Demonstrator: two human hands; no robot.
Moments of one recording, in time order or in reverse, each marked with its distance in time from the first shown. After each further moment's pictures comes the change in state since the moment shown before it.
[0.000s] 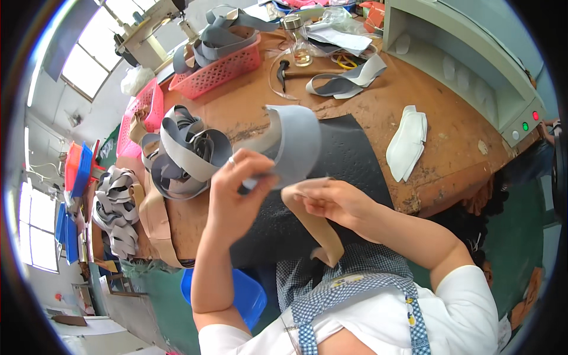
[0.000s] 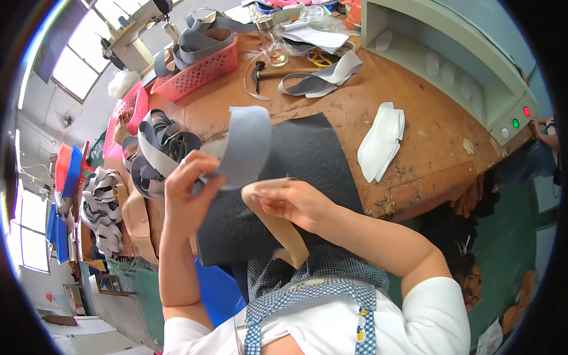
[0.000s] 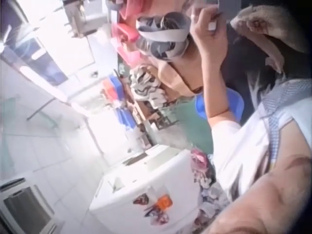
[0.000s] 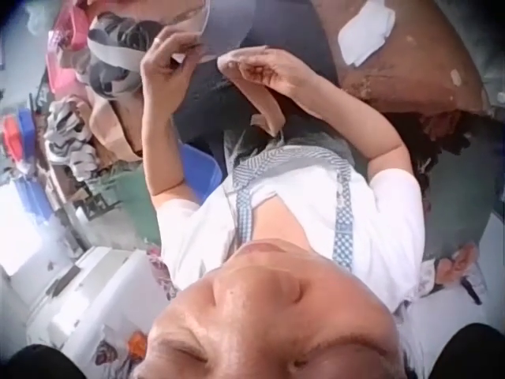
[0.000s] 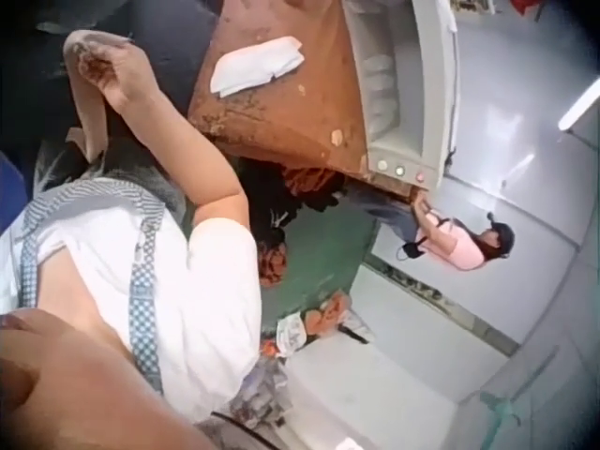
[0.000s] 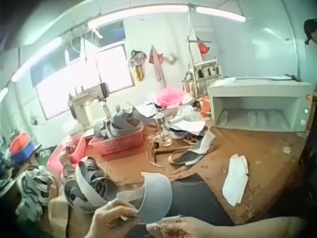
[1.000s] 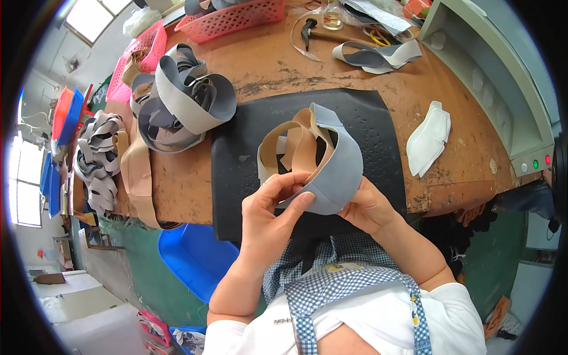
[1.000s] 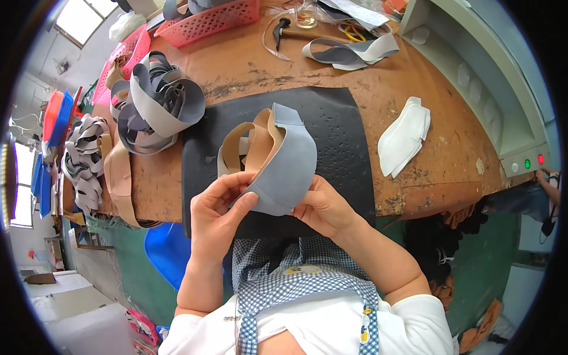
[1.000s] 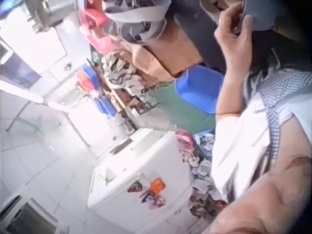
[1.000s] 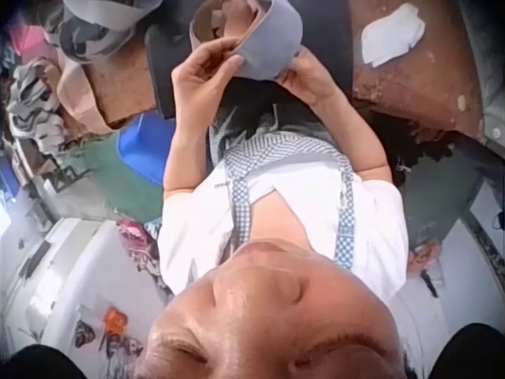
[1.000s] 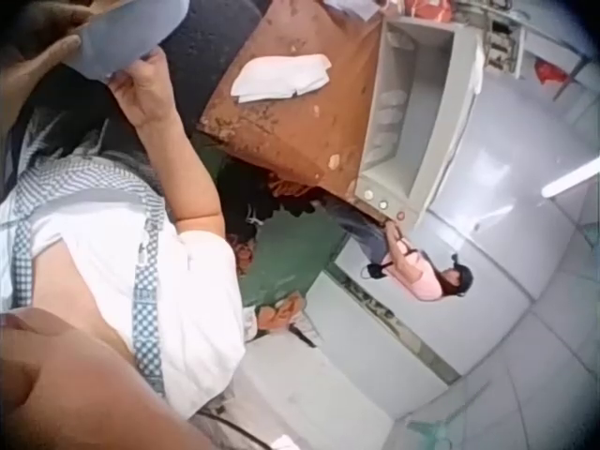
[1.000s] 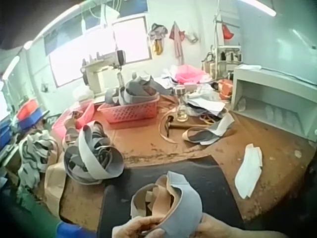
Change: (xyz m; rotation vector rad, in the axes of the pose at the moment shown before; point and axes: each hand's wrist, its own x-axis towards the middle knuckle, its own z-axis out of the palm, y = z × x) left_hand -0.082 0.001 0.059 -0.568 0.186 -0.471; right_hand -0.010 0.032 -0.029 0.167 -0.224 -0.091
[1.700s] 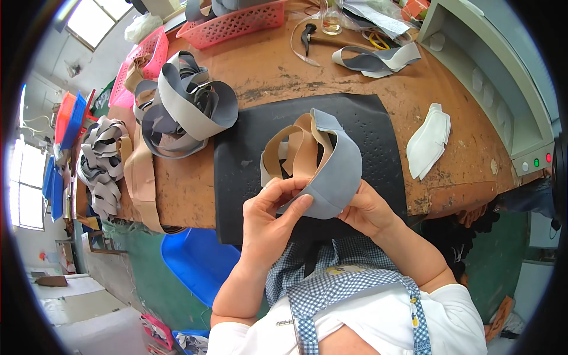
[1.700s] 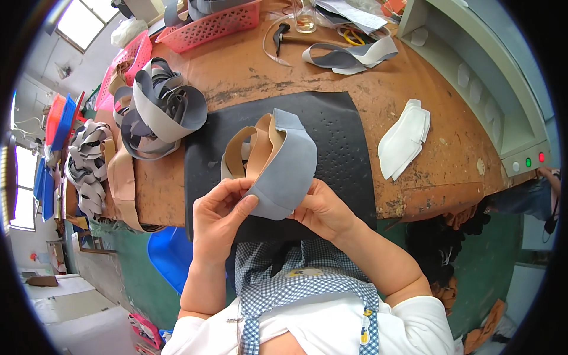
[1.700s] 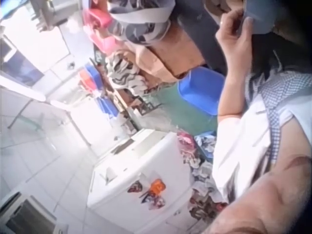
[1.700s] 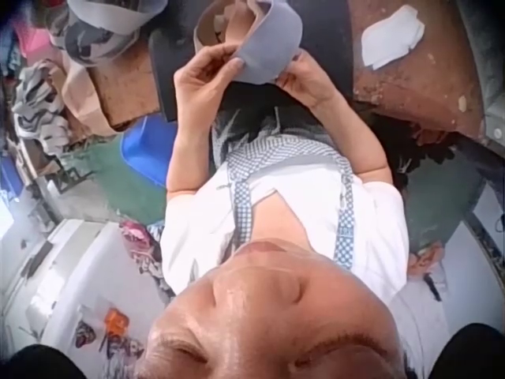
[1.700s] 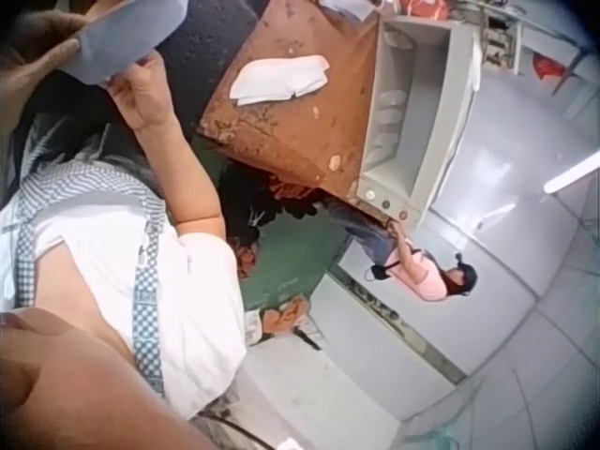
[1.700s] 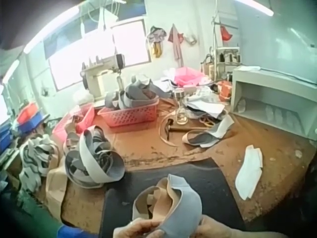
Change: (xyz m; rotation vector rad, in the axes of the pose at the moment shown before) left_hand 0.003 0.002 -0.001 -0.071 0.004 -0.035; right_hand 0.003 0.000 0.005 -0.020 0.010 -0.003
